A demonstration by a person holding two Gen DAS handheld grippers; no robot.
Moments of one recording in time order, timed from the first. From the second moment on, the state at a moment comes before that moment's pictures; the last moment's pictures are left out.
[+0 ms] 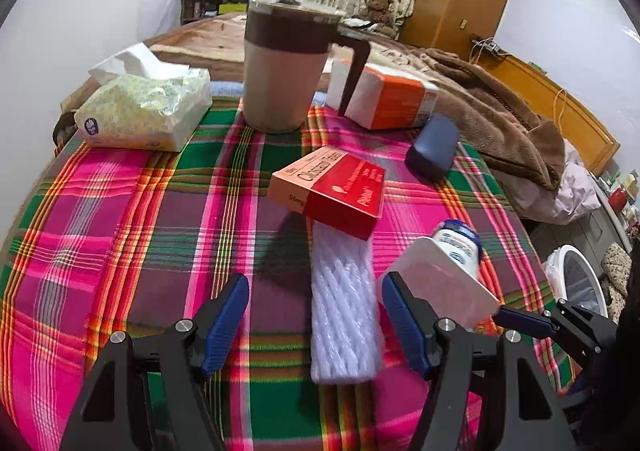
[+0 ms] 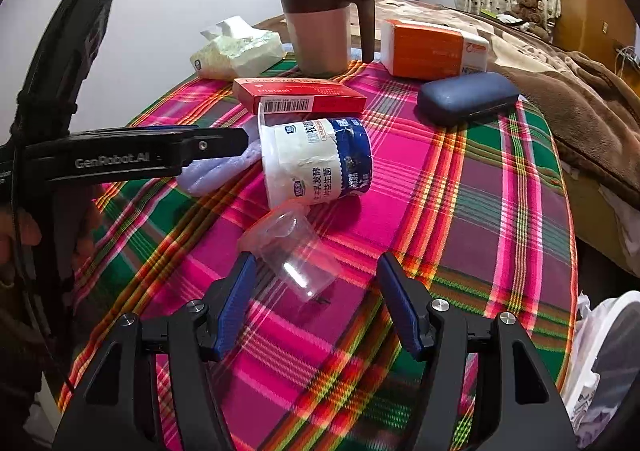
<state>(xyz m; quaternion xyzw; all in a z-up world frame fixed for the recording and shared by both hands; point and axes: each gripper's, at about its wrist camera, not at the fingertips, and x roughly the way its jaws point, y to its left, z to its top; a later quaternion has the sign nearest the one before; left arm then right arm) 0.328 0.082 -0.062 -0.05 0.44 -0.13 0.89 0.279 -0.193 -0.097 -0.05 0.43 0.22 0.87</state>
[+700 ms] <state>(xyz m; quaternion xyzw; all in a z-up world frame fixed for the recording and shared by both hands) 0.352 0.072 -0.078 -0.02 0.45 -0.13 0.88 0.286 -0.185 -0.102 -0.06 0.43 0.24 0.87</state>
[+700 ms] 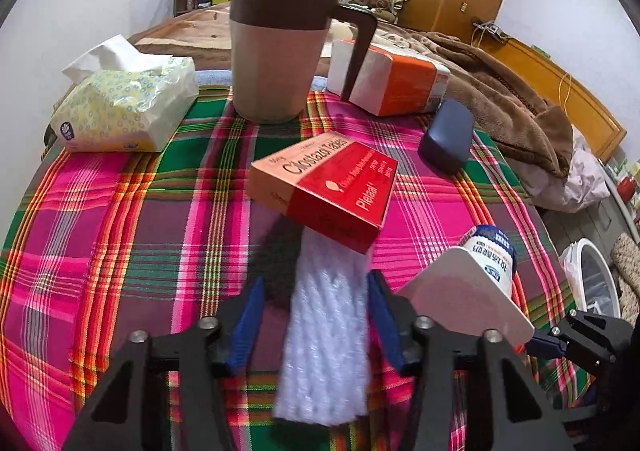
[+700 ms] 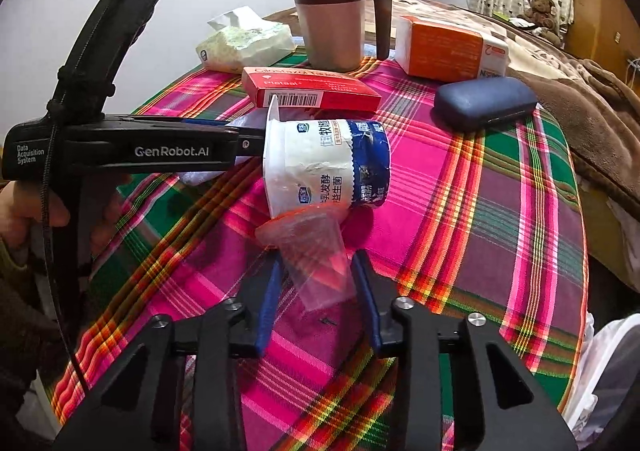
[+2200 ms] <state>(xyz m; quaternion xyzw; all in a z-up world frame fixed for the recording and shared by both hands) 0.250 0.073 -0.036 -0.03 0.40 -0.12 0.91 0.238 -0.229 -0.068 -0.01 0.38 0.18 0.91</state>
